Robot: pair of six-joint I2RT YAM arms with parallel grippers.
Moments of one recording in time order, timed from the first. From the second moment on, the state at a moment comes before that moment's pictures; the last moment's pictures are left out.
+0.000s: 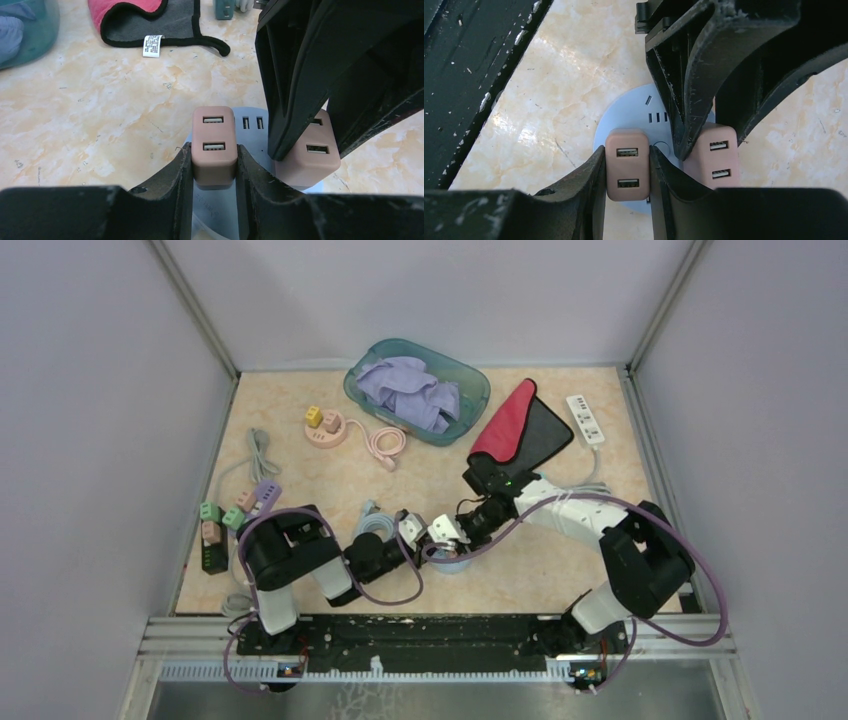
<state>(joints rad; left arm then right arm) -1.03 1.86 0.26 1.52 -0.05 -0.03 0.70 1.49 0.90 -0.70 -0.73 -1.35</state>
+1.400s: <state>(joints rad) -1.03 1.85 0.26 1.52 -0.04 -0.09 0.64 1.48 0.90 -0.78 -0.83 -1.45</state>
